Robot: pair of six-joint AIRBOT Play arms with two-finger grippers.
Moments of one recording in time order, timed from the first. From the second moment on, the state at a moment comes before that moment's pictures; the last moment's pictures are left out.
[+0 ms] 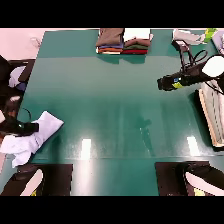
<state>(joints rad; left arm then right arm) 0.19 -0.74 0.71 1.61 -1.34 -1.56 0.20 -1.11 1.24 -1.38 1.17 1.57</state>
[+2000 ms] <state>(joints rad) -0.51 -1.68 1.65 1.44 -1.23 -1.52 0.04 -1.10 1.72 -1.38 1.37 1.62</state>
